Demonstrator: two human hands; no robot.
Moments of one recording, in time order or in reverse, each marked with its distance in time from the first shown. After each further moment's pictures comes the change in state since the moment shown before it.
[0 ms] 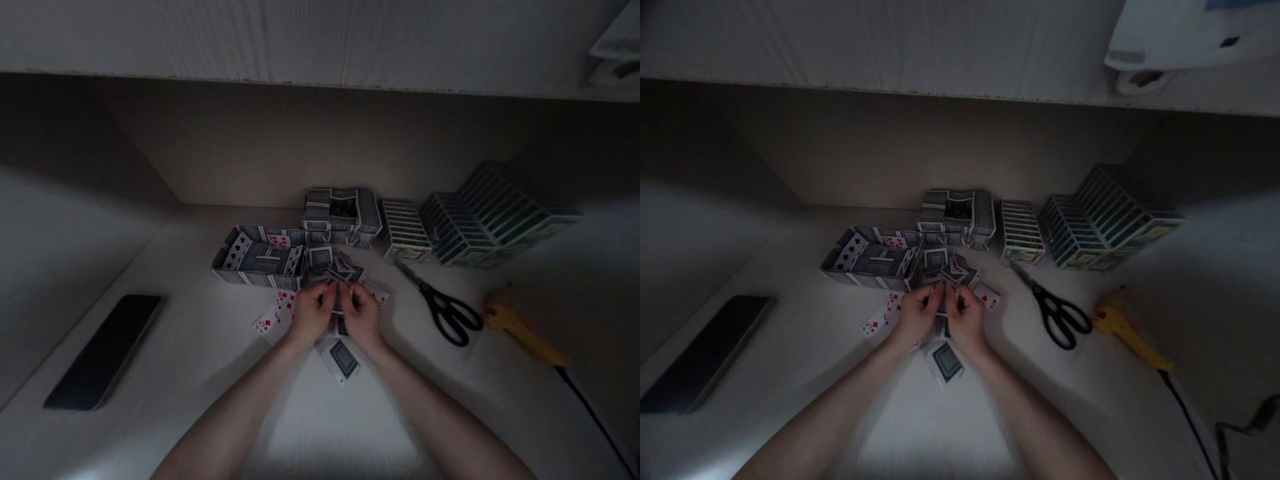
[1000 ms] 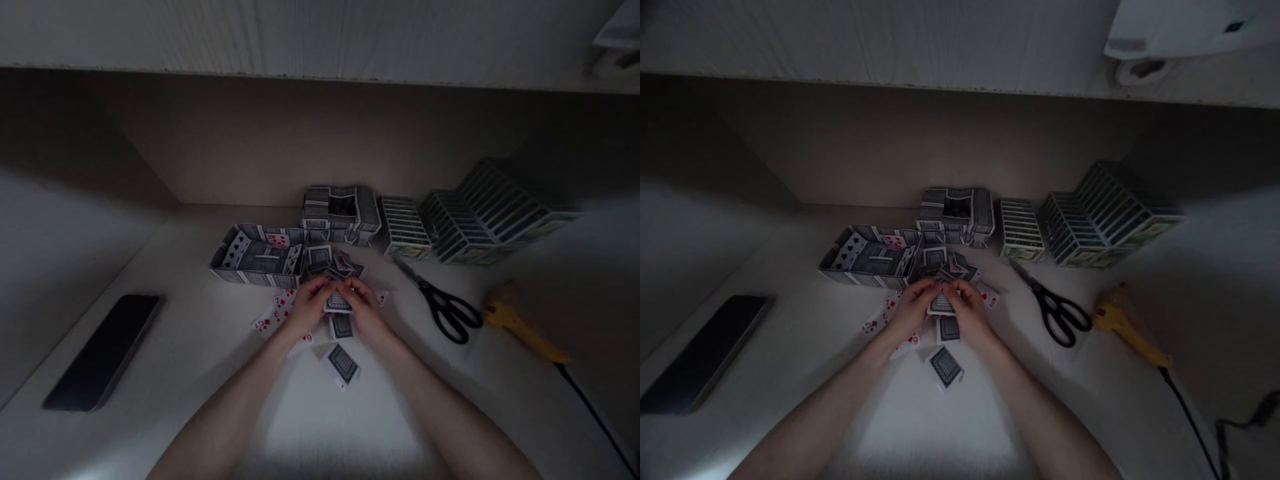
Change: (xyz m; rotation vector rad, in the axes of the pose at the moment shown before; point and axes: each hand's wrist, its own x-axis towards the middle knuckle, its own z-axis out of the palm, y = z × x) left_hand 0.008 0.011 -0.008 -0.419 -0.156 -0.259; right_hand 0.010 -0.008 -0.006 0.445 -0.209 0.293
